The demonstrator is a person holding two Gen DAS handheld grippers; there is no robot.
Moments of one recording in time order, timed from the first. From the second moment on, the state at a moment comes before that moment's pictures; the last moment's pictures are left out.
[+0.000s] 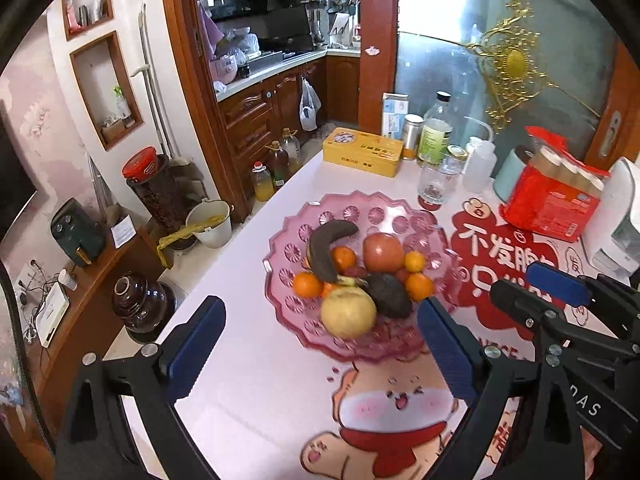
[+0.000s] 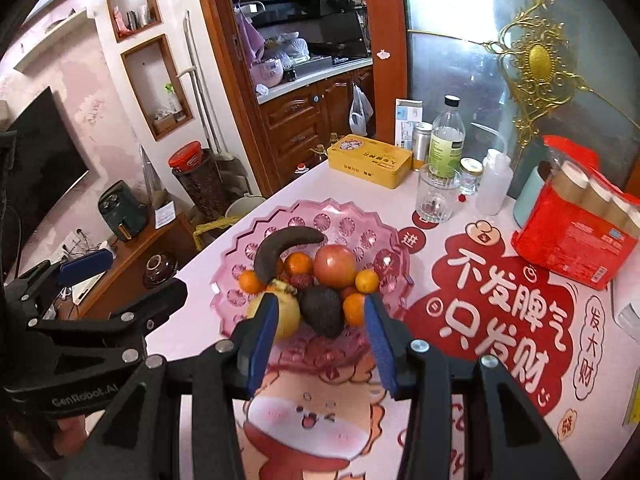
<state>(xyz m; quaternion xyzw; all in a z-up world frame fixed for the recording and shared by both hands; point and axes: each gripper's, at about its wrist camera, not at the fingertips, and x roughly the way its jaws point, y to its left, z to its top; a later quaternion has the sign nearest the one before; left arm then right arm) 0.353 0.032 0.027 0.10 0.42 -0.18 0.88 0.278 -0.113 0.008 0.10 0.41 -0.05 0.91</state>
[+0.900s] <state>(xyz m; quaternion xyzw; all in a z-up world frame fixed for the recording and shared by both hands) 0.132 0.021 0.038 0.09 0.42 -0.14 0.89 0.072 -0.121 0.003 0.11 0.43 -0.06 0.89</state>
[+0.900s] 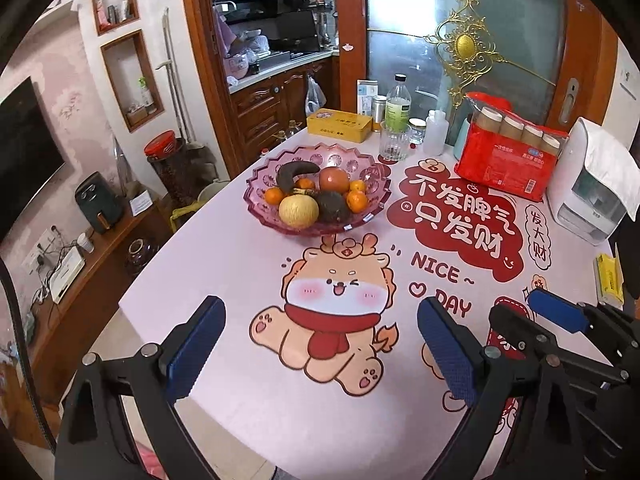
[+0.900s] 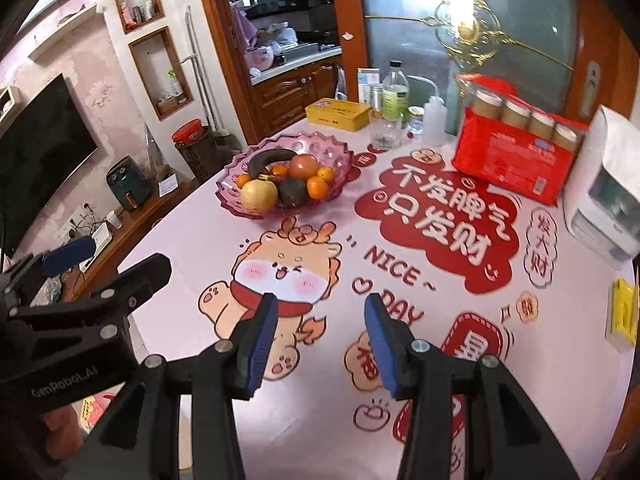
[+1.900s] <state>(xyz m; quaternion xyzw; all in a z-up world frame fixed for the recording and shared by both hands) 0.109 0.017 0.043 0.08 0.41 -0.10 0.90 0.050 -0.123 0.010 0.10 0.42 -0.07 0.90</state>
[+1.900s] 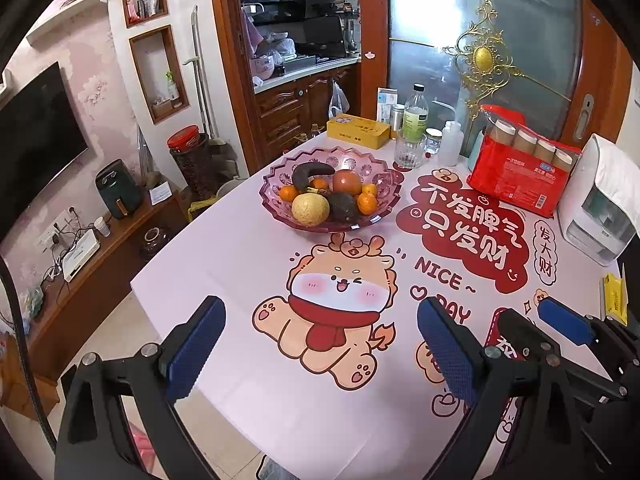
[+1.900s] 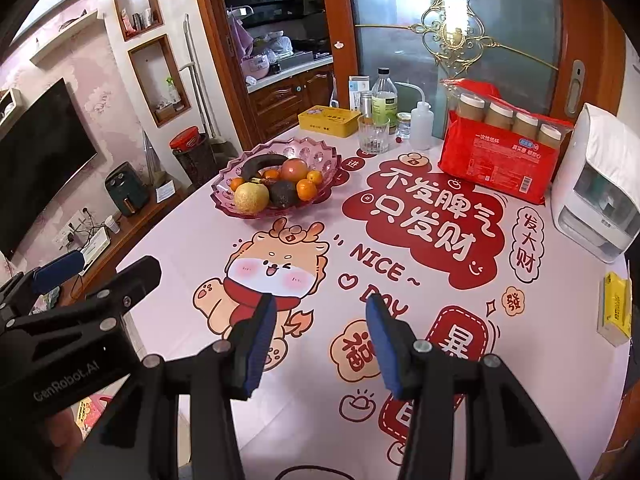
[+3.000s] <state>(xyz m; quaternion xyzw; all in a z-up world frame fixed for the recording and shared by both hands) 0.110 0.035 0.035 0.07 0.42 -0.10 0.90 0.054 -0.113 0.007 0.10 0.42 -0.07 0.90</state>
